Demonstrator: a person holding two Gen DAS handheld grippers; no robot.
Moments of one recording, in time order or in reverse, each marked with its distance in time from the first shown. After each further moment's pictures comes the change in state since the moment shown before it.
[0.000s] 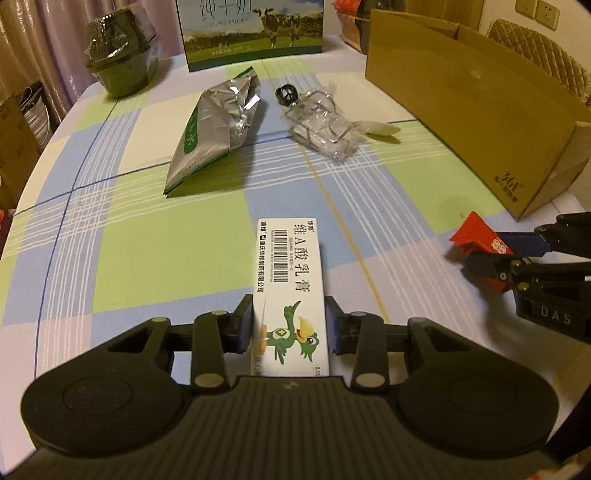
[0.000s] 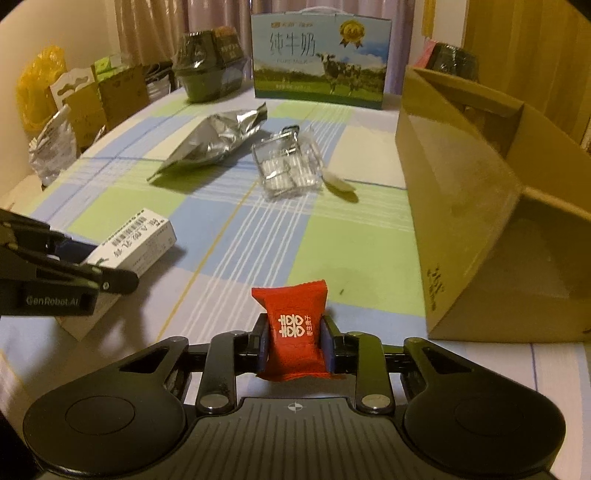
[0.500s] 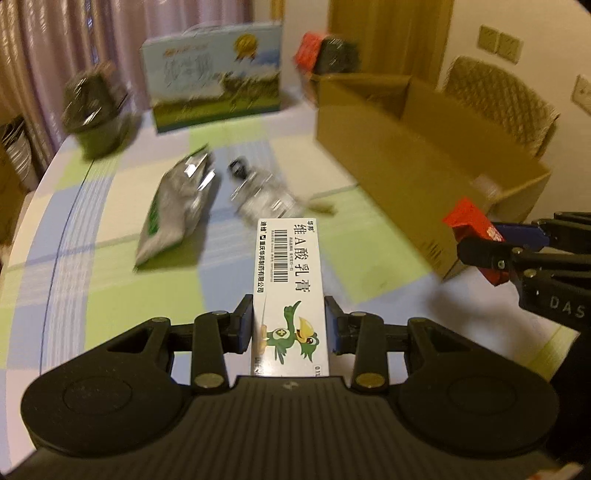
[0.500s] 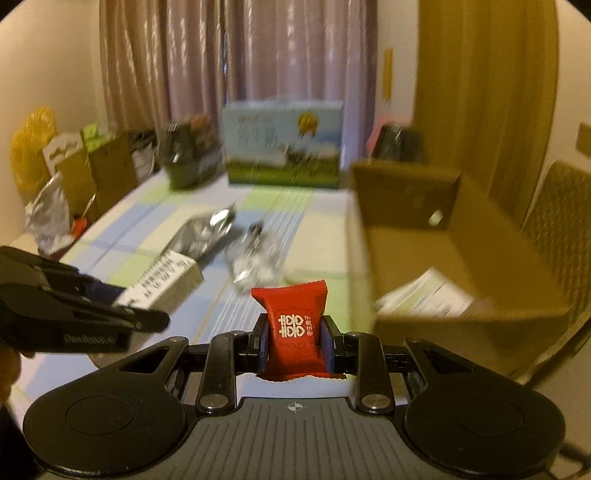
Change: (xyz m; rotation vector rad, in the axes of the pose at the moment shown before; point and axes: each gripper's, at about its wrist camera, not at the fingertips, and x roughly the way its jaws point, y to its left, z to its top) left arm -0.058 -0.043 0.050 0.028 -0.118 -0.092; right arm -0.102 -0.038 0.047 0.049 -0.217 -0.068
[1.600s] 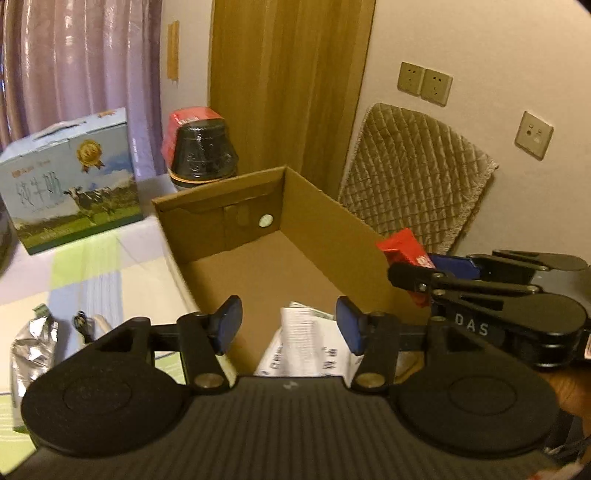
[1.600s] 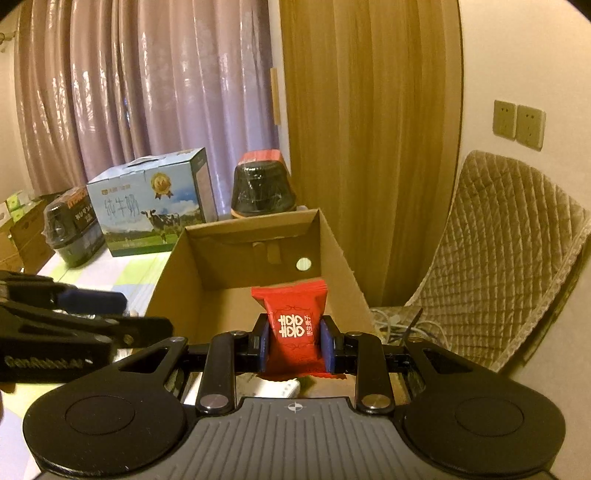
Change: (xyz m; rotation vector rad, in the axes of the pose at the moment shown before) left arm 0.063 -0.142 0.150 0.090 -0.133 -0.170; right arm 0.028 -0.168 0.049 0.178 -0.041 -0.130
